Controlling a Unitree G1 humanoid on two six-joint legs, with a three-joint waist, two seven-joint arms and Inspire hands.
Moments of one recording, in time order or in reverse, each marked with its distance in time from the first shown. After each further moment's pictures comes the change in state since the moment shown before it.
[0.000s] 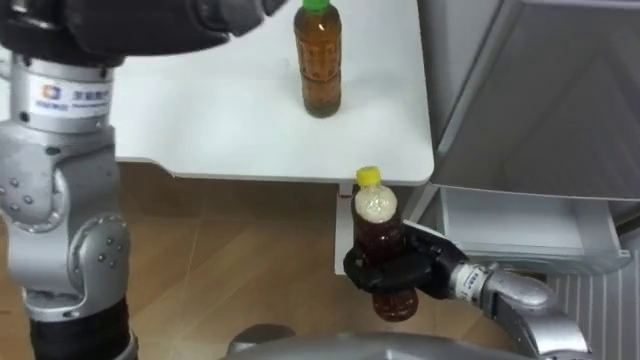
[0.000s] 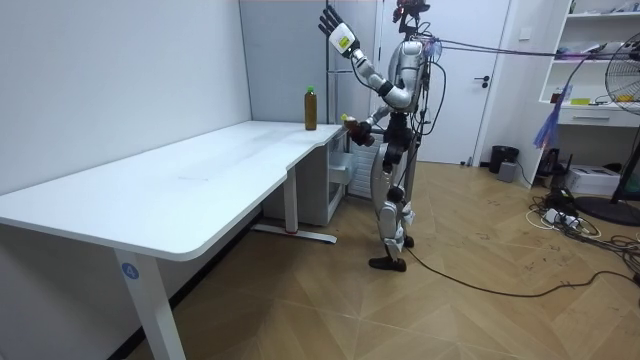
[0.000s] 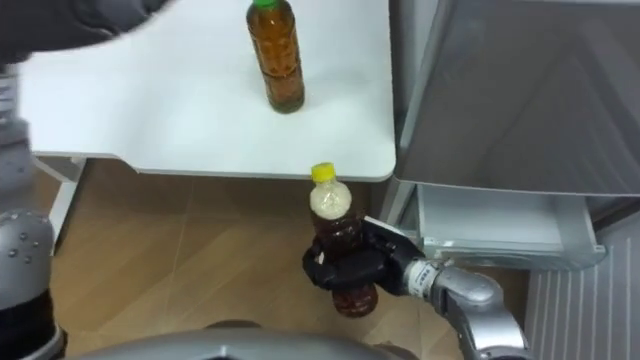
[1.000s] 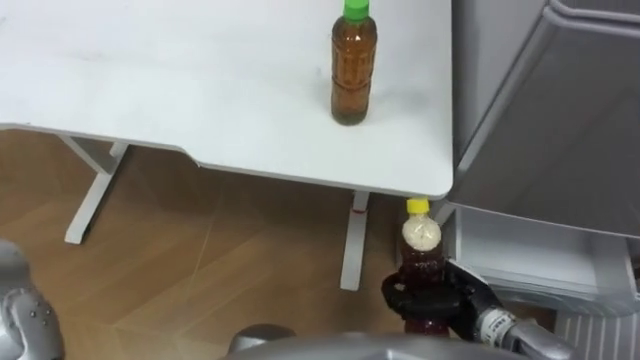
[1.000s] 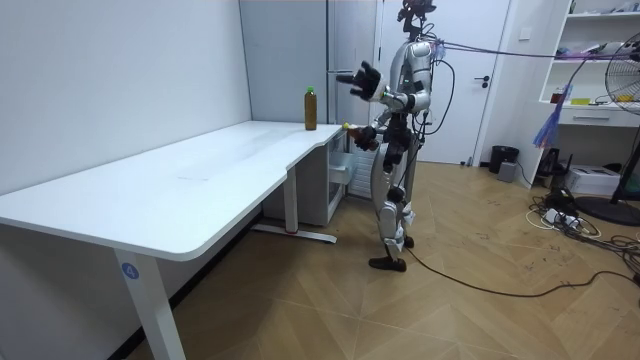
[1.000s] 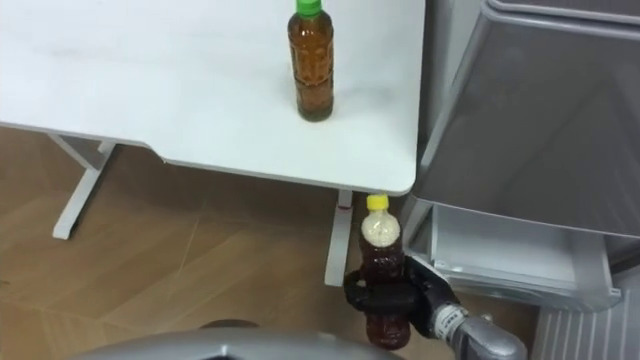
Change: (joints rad) left arm 0.270 -0.002 0.281 0.533 0.071 -0.053 0.773; right arm 0.143 0.020 -0.120 0.112 0.023 -0.008 -0.193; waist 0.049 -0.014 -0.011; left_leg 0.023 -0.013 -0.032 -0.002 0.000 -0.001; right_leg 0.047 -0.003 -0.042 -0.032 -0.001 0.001
